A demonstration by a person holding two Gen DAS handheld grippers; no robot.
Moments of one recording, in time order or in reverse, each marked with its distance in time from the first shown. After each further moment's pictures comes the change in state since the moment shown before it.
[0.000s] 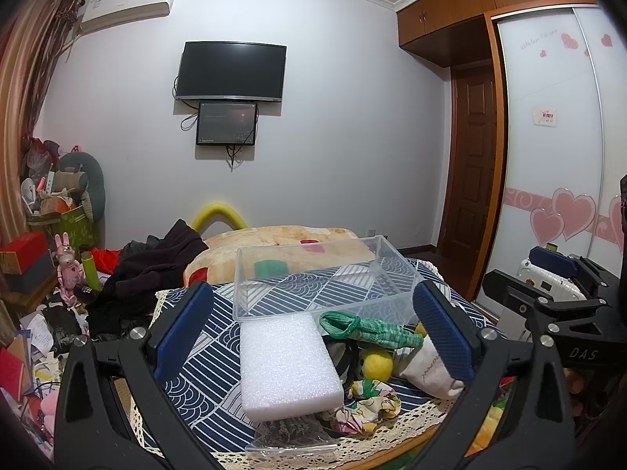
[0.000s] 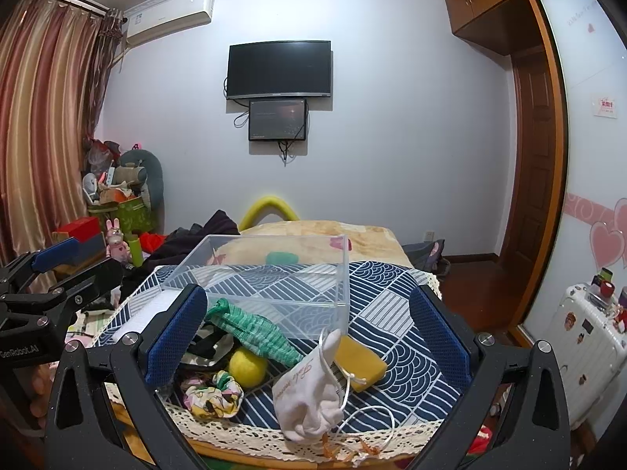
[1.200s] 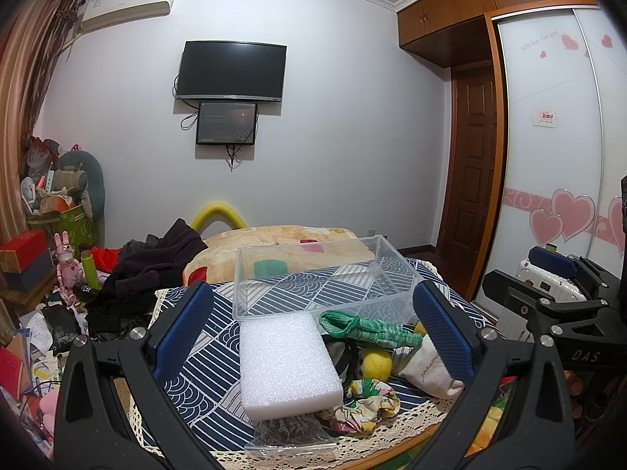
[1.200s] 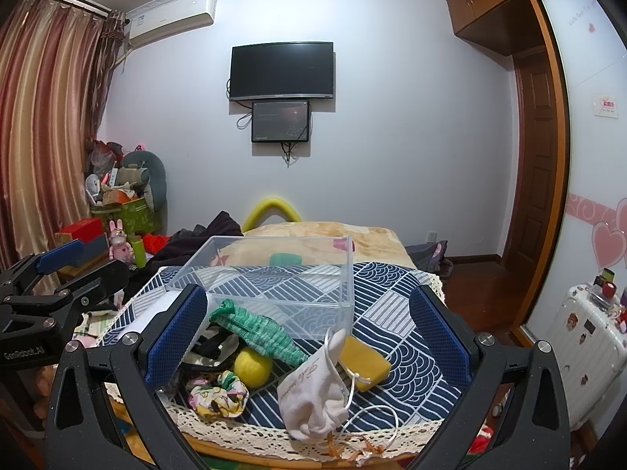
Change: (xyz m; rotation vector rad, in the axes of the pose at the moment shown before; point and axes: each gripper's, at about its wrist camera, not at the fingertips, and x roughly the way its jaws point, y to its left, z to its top) left arm -0.001 0.000 -0.001 0.000 -0.001 0.001; right arm -0.006 0.005 0.001 0.003 -0.005 0.013
